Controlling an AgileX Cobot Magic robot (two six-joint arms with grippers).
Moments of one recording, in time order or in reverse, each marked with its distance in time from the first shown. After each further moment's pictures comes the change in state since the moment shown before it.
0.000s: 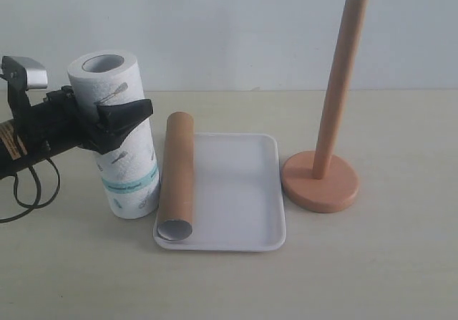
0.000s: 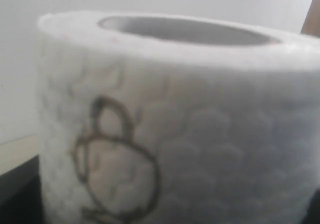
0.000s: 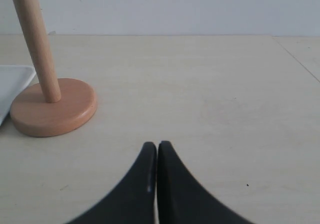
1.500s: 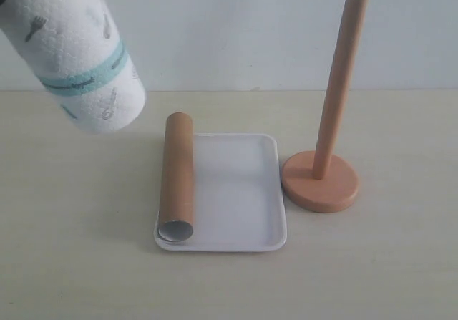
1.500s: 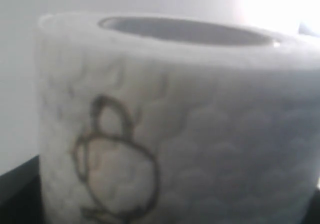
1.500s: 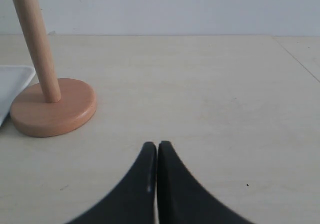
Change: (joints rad) left arm 0.010 -0.772 -0.043 0.264 0.201 -0.565; right arm 0.000 0.000 0.000 0.000 0.000 0.000
